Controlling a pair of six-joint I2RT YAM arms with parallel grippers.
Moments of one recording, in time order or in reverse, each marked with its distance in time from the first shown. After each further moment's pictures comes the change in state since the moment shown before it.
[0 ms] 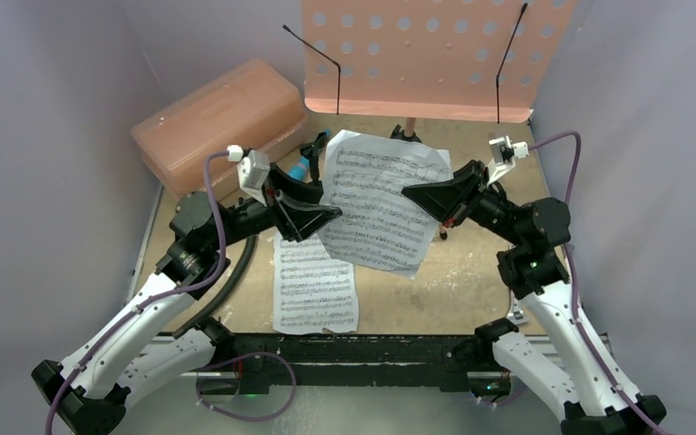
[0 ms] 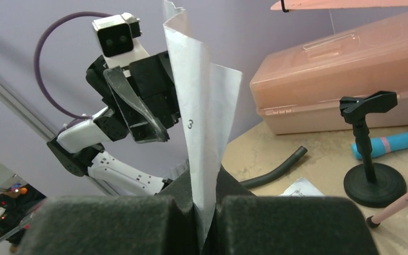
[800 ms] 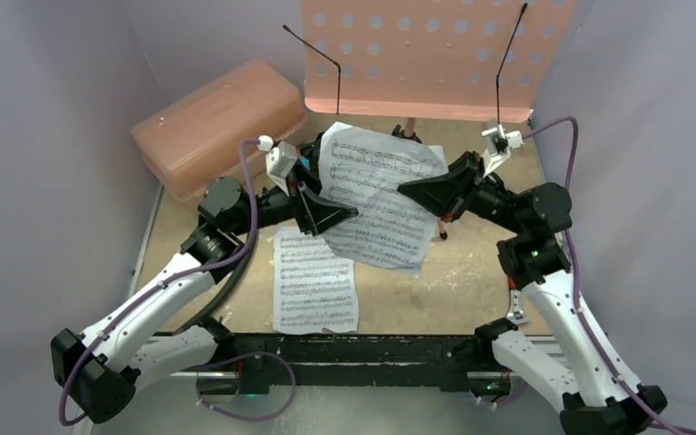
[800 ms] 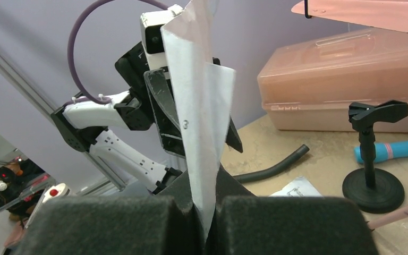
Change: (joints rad) left arm 0.000 0.144 0.000 0.053 0.074 -0.024; right arm 0.000 0.068 0.104 -0.046 -0.091 -0.063
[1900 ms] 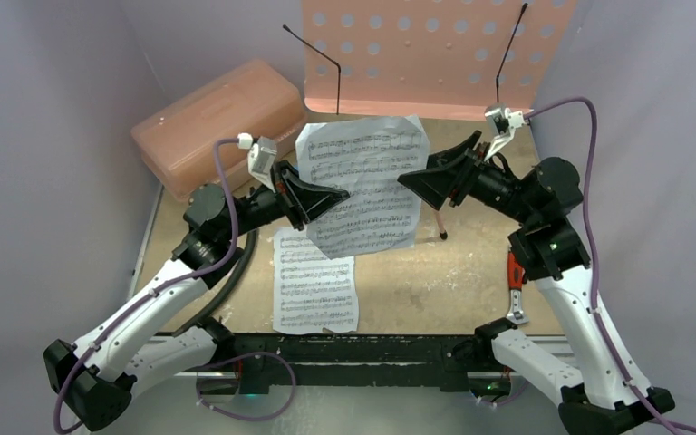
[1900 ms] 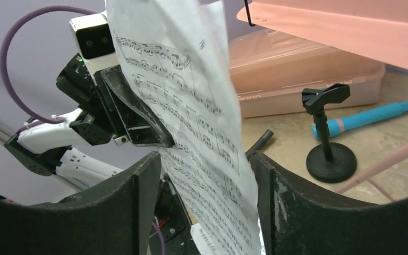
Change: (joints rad) left arm 0.000 -0.031 0.000 0.085 -0.061 -0.098; right arm 0.000 0.050 0.207 -0.373 0.133 -0.151
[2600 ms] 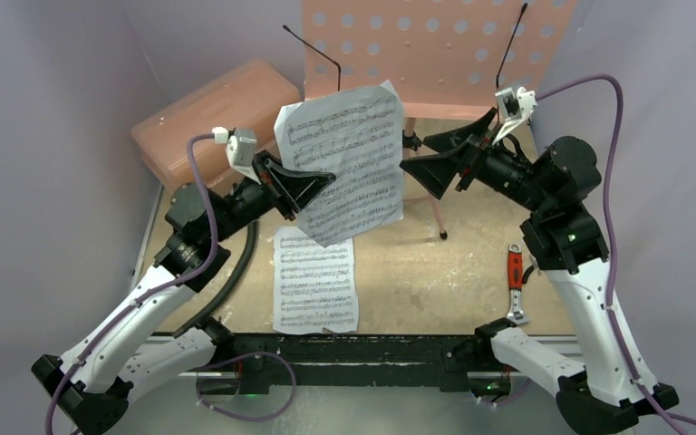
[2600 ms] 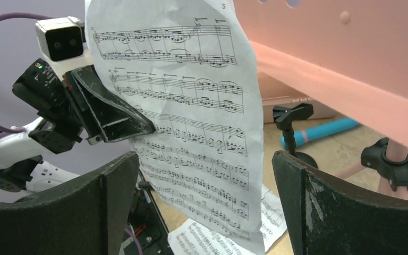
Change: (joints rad) left arm 0.000 -0.070 0.066 -0.133 -0.184 0.037; right arm 0.000 0.062 0.214 -0.201 0.081 -0.144
